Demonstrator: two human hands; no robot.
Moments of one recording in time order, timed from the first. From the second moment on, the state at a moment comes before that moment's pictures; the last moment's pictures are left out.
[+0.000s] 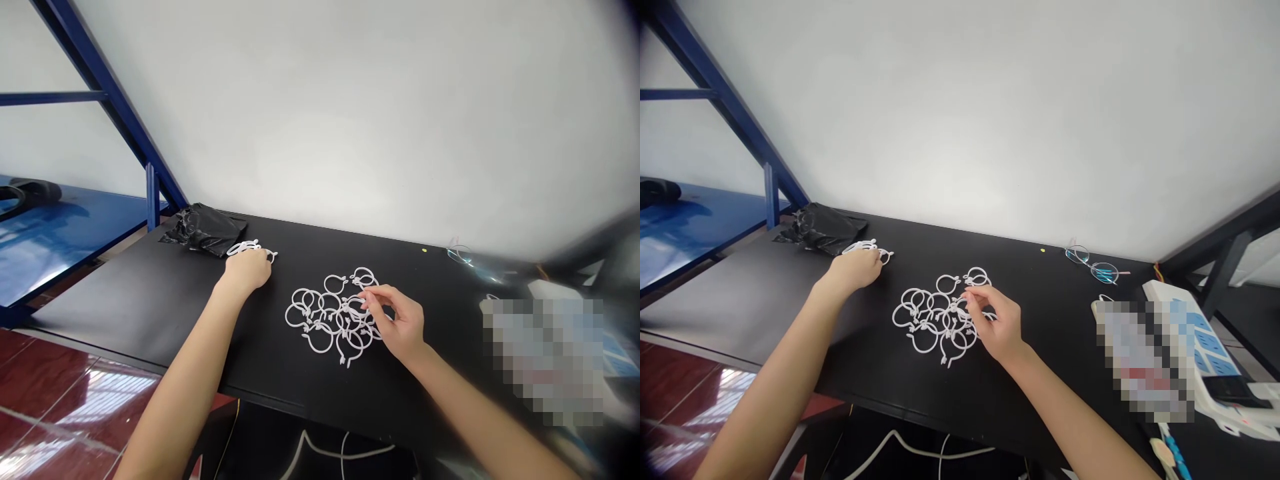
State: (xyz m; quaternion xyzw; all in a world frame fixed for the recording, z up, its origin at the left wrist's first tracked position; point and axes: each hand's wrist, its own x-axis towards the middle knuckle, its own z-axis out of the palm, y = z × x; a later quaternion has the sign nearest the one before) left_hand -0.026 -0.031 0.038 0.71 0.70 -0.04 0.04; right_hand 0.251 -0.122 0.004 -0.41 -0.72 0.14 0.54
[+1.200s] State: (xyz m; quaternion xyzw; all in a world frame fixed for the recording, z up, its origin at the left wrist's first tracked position) left_hand 0.051 -0.067 0.027 0.79 0.26 0.36 0.42; right_hand 0.249 -0.114 0.005 -0.46 -0.62 0.35 0.53
